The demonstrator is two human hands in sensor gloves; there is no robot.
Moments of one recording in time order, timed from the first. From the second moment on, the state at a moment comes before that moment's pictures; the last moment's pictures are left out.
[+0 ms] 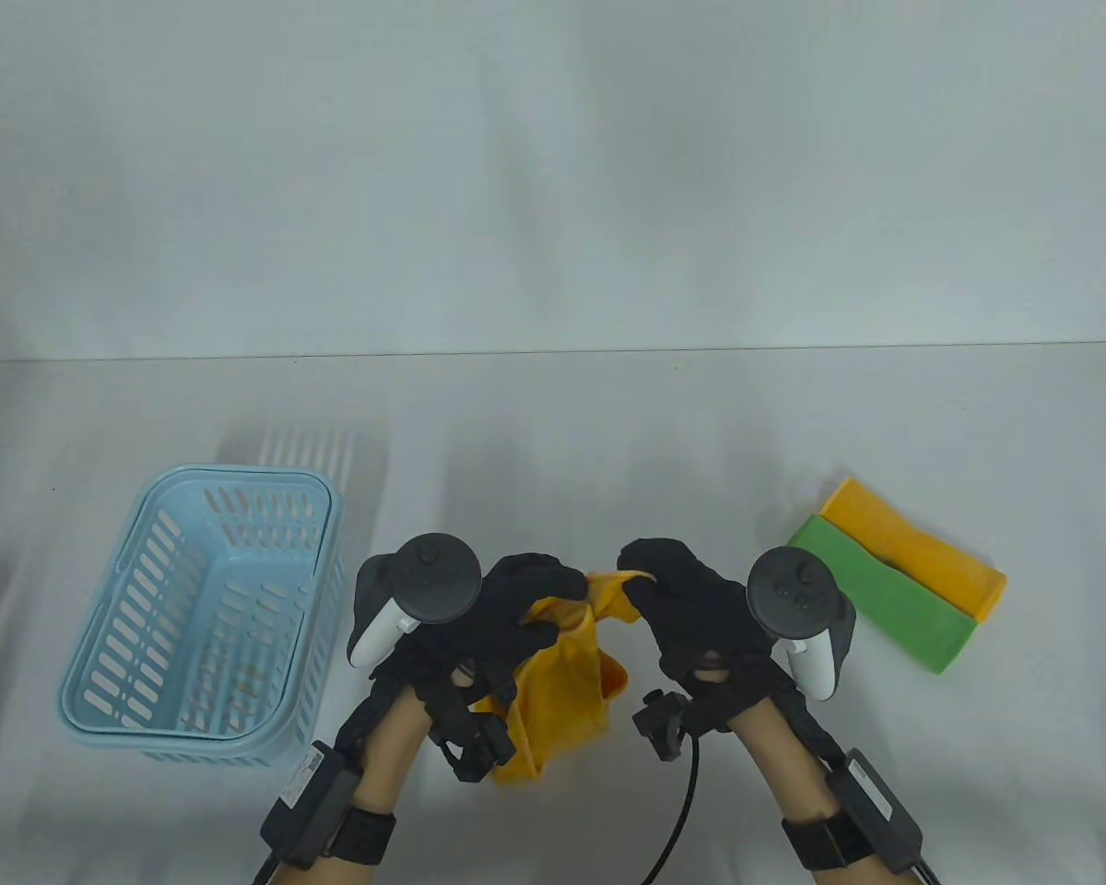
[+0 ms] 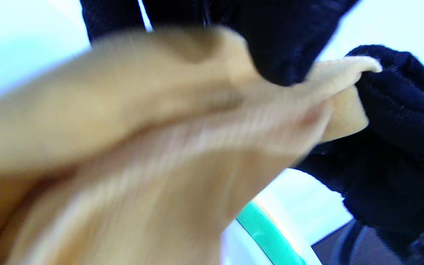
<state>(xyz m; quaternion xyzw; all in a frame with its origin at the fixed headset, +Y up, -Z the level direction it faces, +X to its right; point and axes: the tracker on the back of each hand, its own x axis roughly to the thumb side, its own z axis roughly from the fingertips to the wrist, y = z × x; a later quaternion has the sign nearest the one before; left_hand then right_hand) -0.123 -0.650 -0.336 -0.12 -0.22 0.38 0.89 0.137 -0.637 -0.326 0.07 -0.03 0.83 0.55</state>
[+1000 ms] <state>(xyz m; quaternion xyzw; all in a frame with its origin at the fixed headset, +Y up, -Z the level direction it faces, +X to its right) -0.148 -0.633 -0.329 -0.04 -0.15 0.36 0.92 0.154 -0.414 -0.345 0.05 -0.10 0.87 0.49</state>
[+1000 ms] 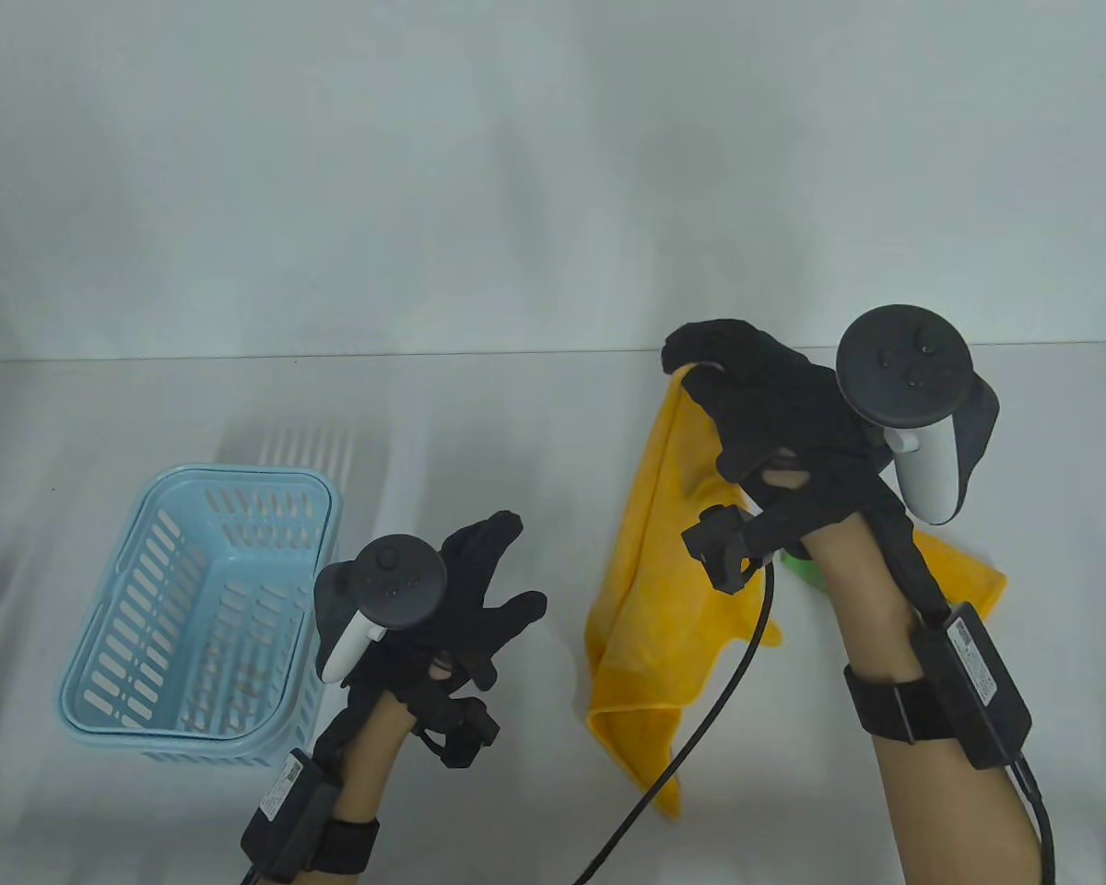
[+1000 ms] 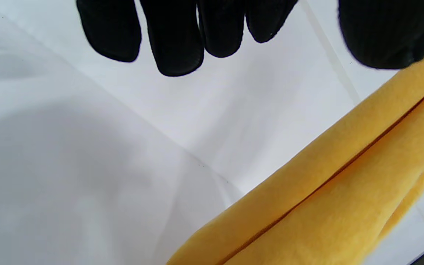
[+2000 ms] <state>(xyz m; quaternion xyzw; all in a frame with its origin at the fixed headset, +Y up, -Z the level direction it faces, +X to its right) -0.092 -0.611 -0.286 -0.03 -0.26 0.33 0.91 0.148 -0.384 -0.342 -0.06 -0.12 0.79 0.60</state>
